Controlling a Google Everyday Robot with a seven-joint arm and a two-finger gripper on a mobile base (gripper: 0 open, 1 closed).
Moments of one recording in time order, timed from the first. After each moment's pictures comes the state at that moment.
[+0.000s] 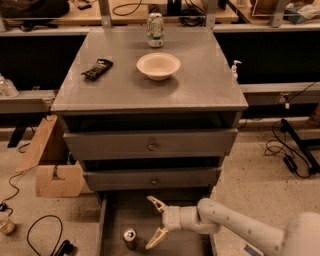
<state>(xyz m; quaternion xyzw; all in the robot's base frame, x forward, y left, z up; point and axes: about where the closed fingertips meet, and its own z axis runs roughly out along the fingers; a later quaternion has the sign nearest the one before) 0.483 0.042 0.345 -0.59 0.54 0.37 0.47</state>
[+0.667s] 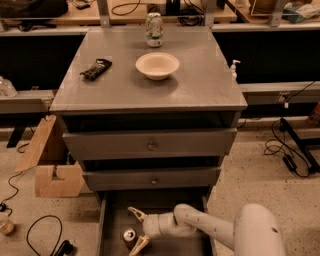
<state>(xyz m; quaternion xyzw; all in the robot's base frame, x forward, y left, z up) 0.479 0.127 0.246 -0.61 0.50 0.41 0.46</state>
